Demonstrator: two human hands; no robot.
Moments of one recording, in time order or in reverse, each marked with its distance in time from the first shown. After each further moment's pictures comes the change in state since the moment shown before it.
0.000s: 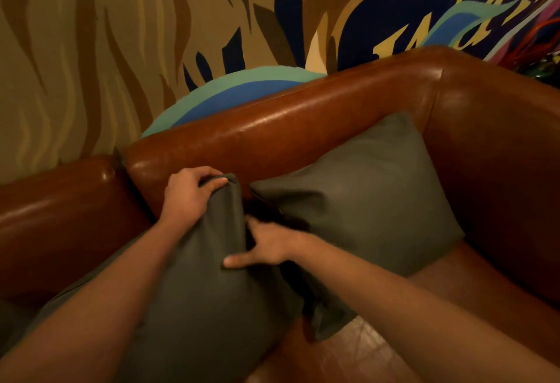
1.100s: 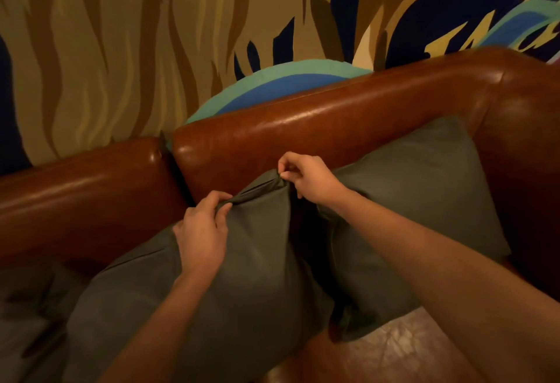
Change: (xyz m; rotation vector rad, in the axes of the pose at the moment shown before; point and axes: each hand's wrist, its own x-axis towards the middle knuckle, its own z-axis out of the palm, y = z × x) left_hand -0.080 -0.034 0.000 0.060 0.243 -0.204; right_hand 0.026 -0.028 -0.065 -0.028 0.415 -0.228
